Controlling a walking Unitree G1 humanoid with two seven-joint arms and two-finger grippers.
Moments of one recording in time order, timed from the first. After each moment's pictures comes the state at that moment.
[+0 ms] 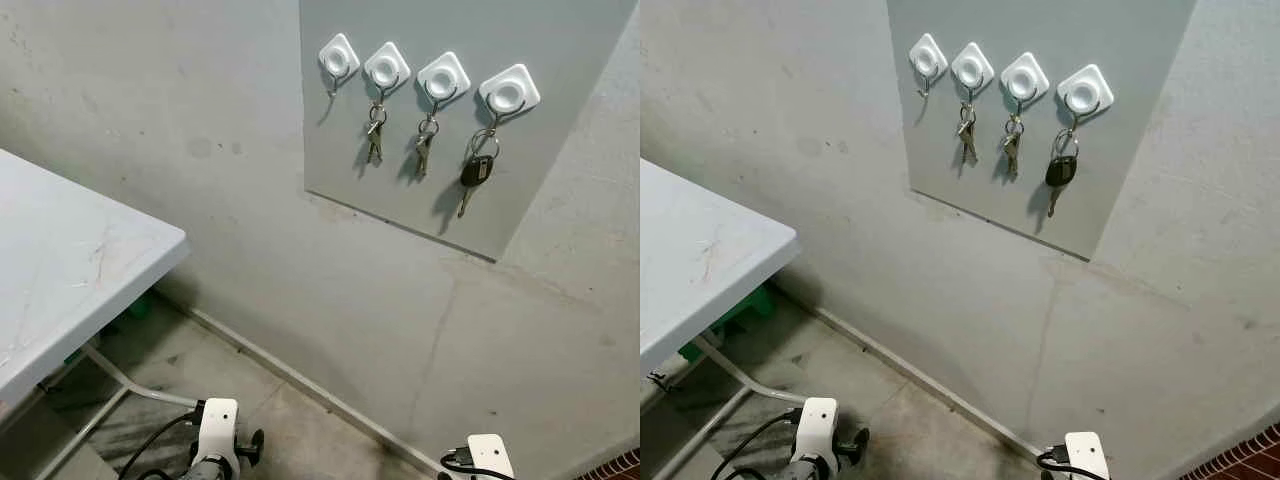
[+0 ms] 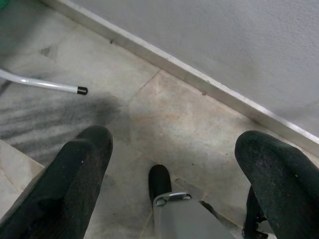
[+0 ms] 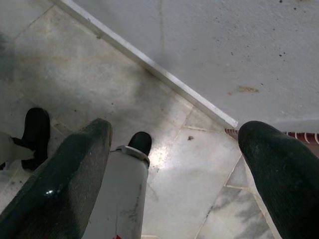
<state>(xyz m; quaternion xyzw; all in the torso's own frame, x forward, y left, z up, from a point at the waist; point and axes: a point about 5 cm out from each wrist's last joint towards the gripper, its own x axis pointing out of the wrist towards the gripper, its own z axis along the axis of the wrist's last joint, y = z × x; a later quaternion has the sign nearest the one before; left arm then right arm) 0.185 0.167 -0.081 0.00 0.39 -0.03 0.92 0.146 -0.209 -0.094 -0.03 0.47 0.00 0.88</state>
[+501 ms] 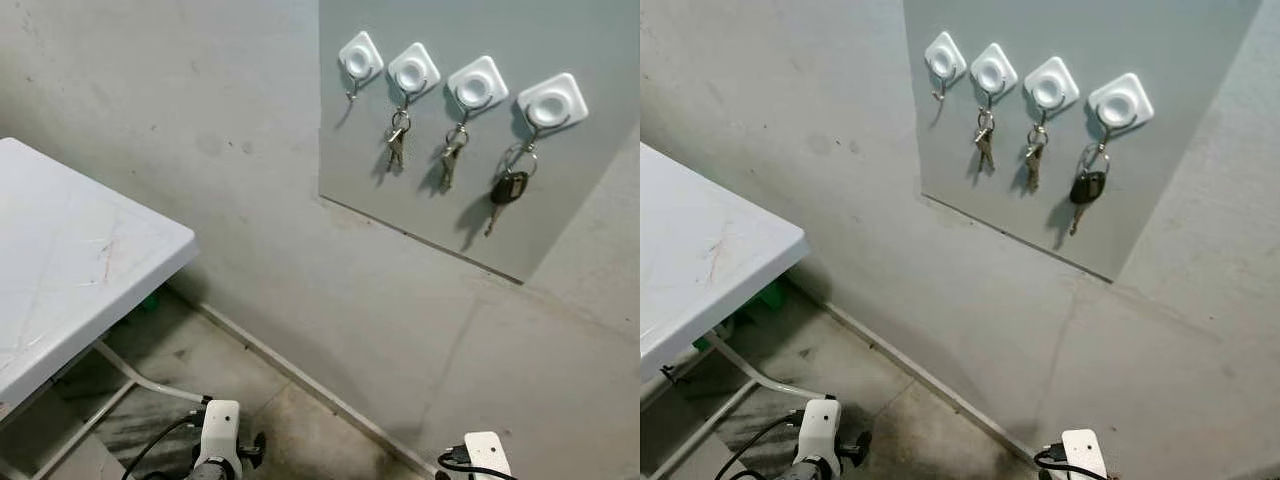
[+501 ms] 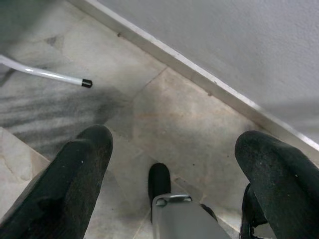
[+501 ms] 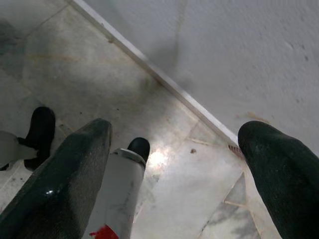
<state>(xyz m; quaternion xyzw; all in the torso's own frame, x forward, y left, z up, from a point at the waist) 0.182 0.164 -0.082 0.00 0.40 -0.03 0.92 0.151 -0.208 -0.092 -0.04 0.47 0.02 0.88</state>
